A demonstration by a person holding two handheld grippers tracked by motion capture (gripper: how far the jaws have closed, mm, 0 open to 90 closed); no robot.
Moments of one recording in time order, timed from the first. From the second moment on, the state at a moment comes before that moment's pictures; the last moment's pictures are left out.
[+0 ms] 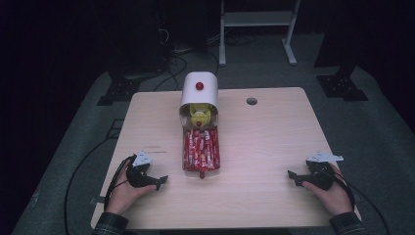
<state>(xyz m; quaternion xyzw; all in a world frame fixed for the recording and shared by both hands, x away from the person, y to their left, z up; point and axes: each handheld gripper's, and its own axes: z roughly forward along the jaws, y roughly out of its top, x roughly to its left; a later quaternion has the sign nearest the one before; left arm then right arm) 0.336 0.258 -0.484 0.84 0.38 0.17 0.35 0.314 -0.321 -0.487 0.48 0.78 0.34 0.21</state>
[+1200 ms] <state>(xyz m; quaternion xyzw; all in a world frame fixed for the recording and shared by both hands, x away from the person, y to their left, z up) 0.334 0.263 -0.464 0.83 0.39 0.15 0.37 0.315 -0.321 -0.487 0.49 0.78 0.34 0.20</state>
